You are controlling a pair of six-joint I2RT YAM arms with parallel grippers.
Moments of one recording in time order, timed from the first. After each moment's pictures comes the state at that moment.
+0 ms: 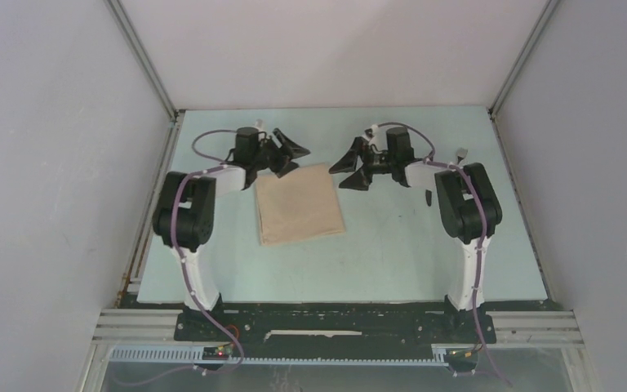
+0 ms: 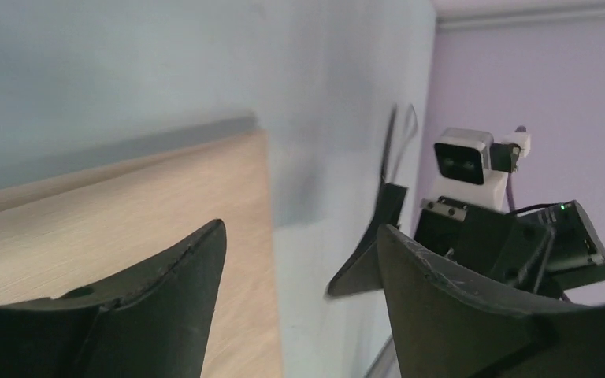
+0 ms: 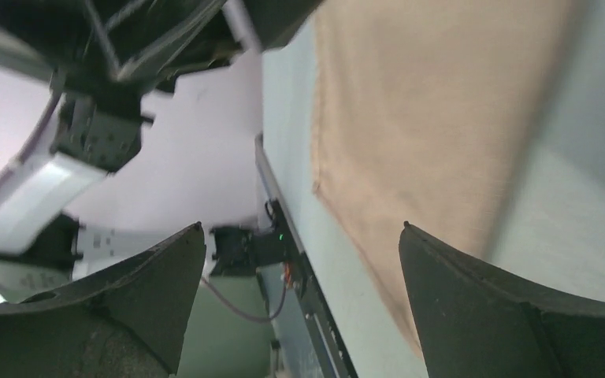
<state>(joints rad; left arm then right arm) -0.18 1.93 1.15 0.25 0.49 -0.97 0.25 2.09 1.30 0.20 -0.99 0.91</state>
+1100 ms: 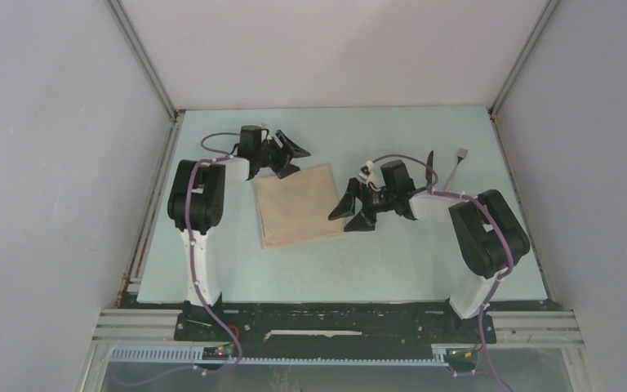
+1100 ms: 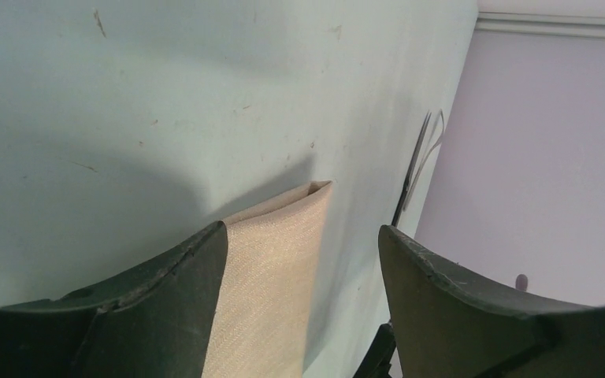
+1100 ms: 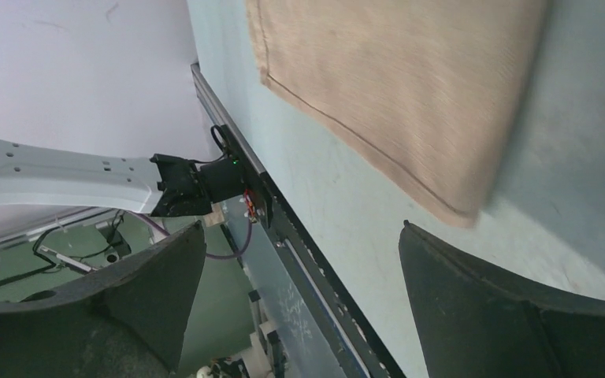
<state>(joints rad) -0.18 2.18 1.36 0.19 0.58 -1.00 0.41 1.73 0.83 0.10 -0.88 0.80</state>
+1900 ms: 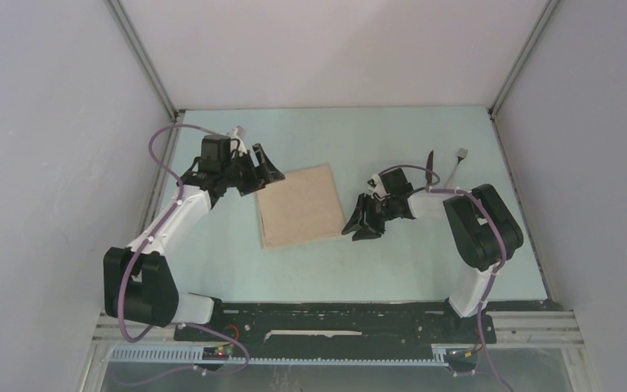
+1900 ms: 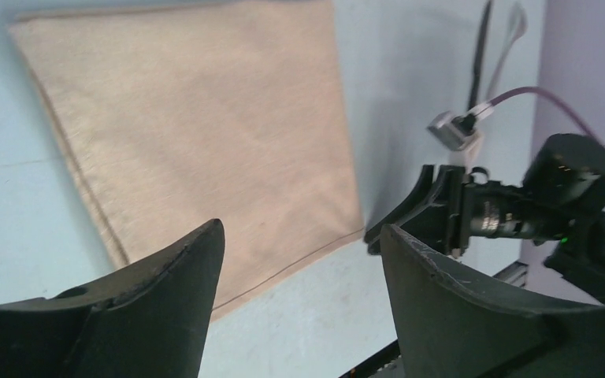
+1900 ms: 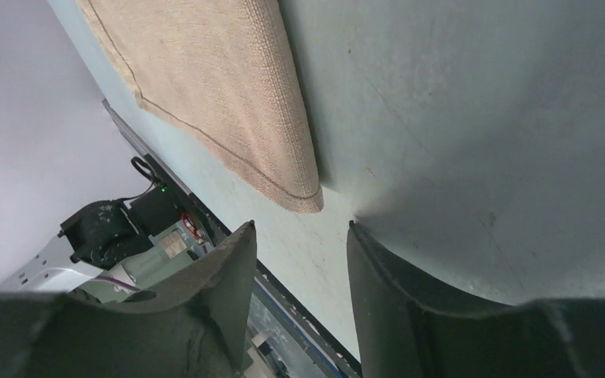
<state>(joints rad) -0.18 1.36 1.02 -0.34 0.39 -0.57 0.40 1.81 0.88 -0.14 -0.71 0.71</state>
